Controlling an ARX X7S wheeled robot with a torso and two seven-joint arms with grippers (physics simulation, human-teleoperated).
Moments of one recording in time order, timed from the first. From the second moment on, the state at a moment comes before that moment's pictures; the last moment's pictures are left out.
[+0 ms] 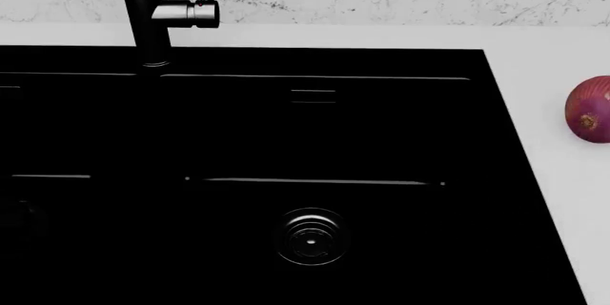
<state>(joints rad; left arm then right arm) -0.26 -0.36 -0.08 0.59 -0.27 -0.73 -0.24 -0.14 1.01 0.93 -0.75 2.06 1.23 1.36</state>
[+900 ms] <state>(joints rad) -0.25 -0.37 -0.08 0.59 -0.28 -0.73 -0.25 -0.14 0.93 0.80 -0.64 1.77 1.30 1.17</state>
